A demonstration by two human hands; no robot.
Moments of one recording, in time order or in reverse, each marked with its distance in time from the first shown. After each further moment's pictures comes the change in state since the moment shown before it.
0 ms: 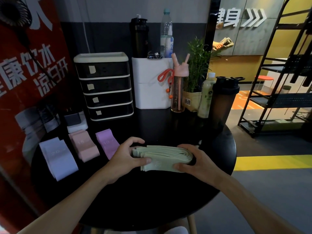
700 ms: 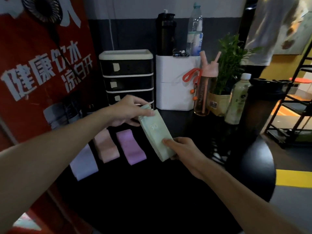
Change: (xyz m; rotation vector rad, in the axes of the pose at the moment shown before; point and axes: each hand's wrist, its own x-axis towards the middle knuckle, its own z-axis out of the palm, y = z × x) left_hand 0.083 0.099 -0.092 0.219 0.028 -0.128; right_hand 0.089 -0.060 0.079 0.544 -0.070 0.286
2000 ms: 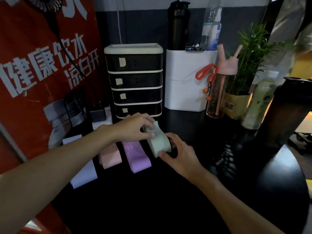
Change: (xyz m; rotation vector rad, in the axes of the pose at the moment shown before) left_hand 0.043 -0.079 -0.007 0.926 -0.039 0.334; right_hand 0.055 0.033 0.009 -0.715 0.022 -0.402
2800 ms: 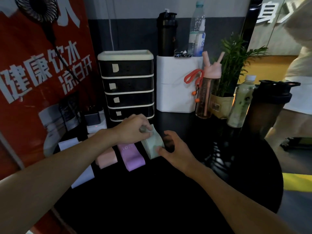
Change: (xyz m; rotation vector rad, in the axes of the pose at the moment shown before) left_hand -0.006 0.027 -0.002 -0.115 0.084 -0.030; right_hand -0.005 -0.004 -0.013 0.208 0.047 0.084
